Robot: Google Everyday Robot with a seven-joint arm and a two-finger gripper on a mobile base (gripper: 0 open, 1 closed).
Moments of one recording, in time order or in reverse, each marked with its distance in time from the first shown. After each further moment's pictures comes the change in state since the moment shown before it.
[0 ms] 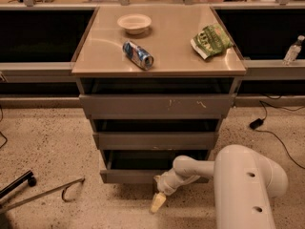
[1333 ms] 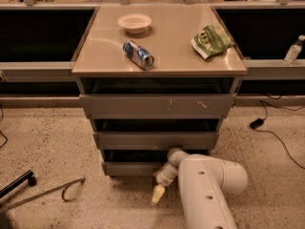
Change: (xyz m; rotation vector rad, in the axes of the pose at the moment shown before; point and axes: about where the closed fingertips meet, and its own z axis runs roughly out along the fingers) arm 0.045 -0.077 0.050 -0.076 0.107 0.001
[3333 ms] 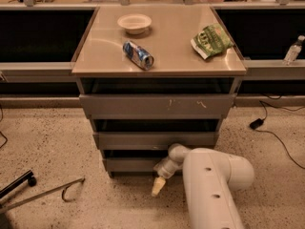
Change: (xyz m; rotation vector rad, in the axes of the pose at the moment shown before) arm -0.020 -0.043 -0.038 0.184 0.003 -0.039
